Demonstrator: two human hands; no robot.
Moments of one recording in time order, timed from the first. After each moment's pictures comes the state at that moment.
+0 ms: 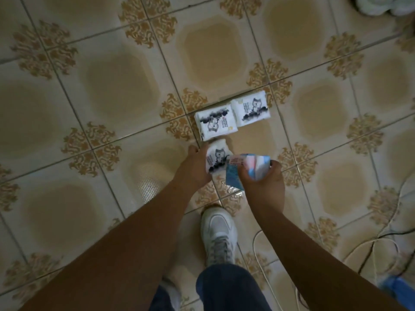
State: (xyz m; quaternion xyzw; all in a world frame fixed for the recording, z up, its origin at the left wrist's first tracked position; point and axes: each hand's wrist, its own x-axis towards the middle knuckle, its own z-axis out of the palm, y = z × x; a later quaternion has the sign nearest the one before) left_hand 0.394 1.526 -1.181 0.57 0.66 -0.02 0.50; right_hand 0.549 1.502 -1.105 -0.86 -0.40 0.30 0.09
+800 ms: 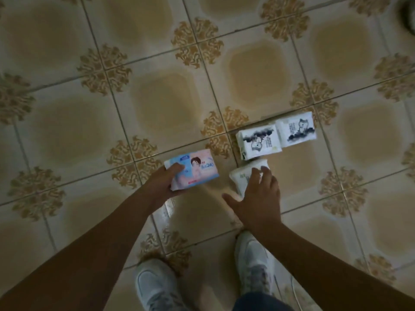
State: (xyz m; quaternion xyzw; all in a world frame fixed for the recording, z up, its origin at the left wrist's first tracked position) left_hand 0.229 1.510 -1.200 0.02 0.69 0.25 0.68; right_hand 0.456 1.505 -1.148 -0.71 -0.65 0.25 -0.11
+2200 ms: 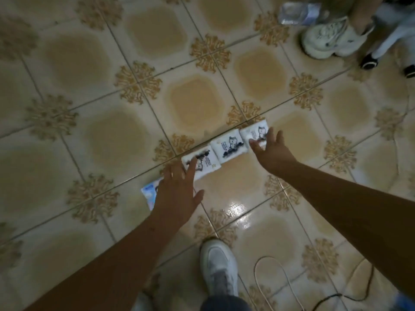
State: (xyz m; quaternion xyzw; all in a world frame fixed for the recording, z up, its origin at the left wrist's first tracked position) left_hand 0.369 1.564 -1.106 0.72 0.63 -0.08 0.27; right_hand 0.618 1.659 -1.087 -0.78 -0.52 0.33 -0.11
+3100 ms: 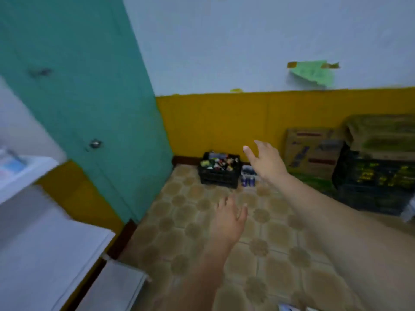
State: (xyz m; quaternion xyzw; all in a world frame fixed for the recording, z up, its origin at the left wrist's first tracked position) left_hand 0.166 1.320 -0.229 0.40 0.87 0.28 0.06; right_hand 0.202 1.493 -0.131 -0.36 -0.88 0.24 0.18
